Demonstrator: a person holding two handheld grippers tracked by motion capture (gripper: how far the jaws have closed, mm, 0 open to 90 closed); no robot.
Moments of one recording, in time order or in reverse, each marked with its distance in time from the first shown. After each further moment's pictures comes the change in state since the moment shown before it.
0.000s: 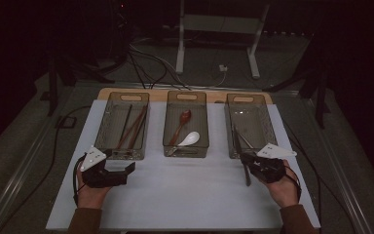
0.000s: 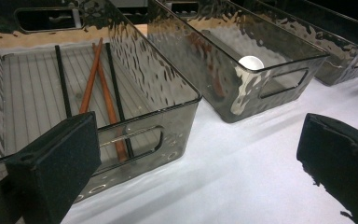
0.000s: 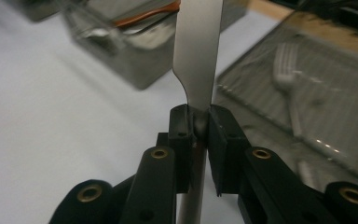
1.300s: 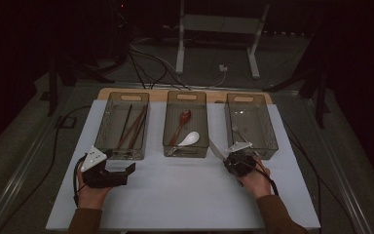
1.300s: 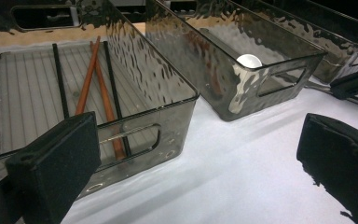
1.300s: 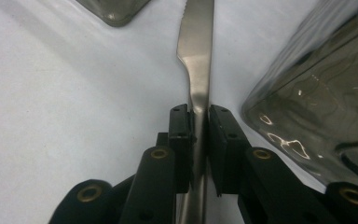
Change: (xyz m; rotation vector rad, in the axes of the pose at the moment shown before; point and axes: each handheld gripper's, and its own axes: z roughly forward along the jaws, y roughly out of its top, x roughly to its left) left arm -0.001 -0.001 0.001 0.005 -0.007 -0.001; right arm 0.029 -0.002 0.090 0.342 -0.075 -0.024
